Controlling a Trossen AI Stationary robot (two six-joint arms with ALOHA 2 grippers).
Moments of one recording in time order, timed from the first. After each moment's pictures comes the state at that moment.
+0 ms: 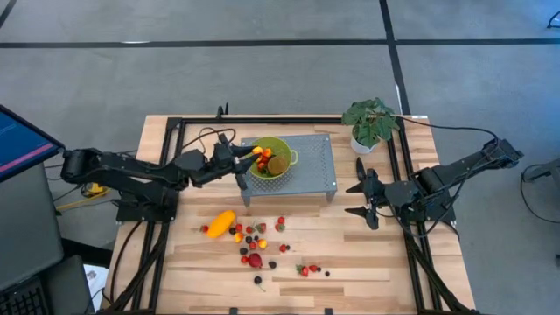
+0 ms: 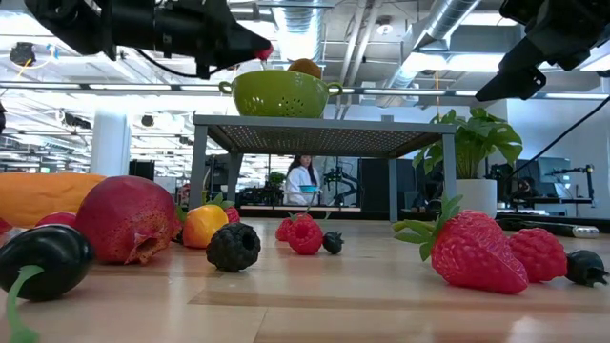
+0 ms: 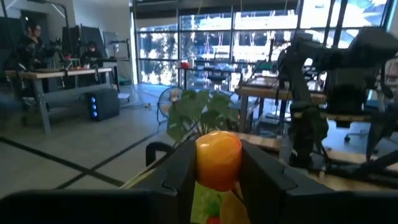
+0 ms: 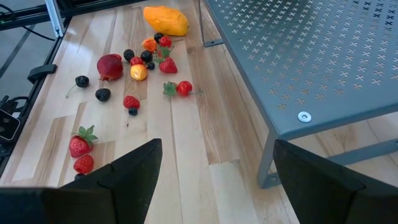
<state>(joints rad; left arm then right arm) 0.08 1.17 0.47 0.81 -0.36 0.02 0.40 0.70 0.52 -0.42 0.39 0.42</state>
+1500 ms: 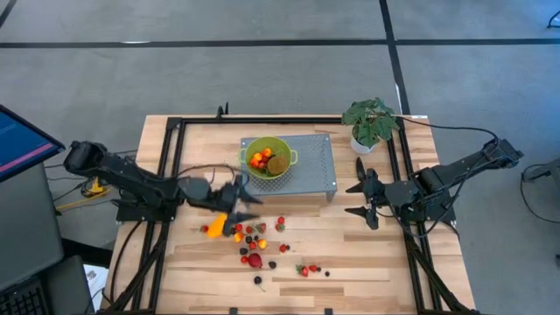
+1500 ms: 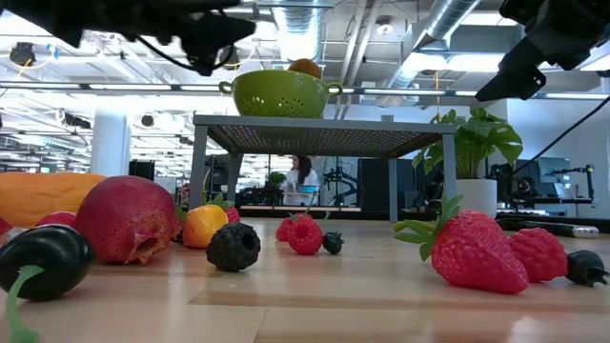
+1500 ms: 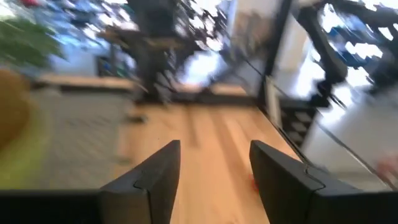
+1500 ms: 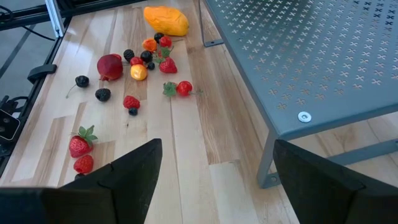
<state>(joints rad) -0.24 1.18 0.47 0.60 -0.10 -0.11 0.40 0.70 0.52 -0.42 0.39 0.42</state>
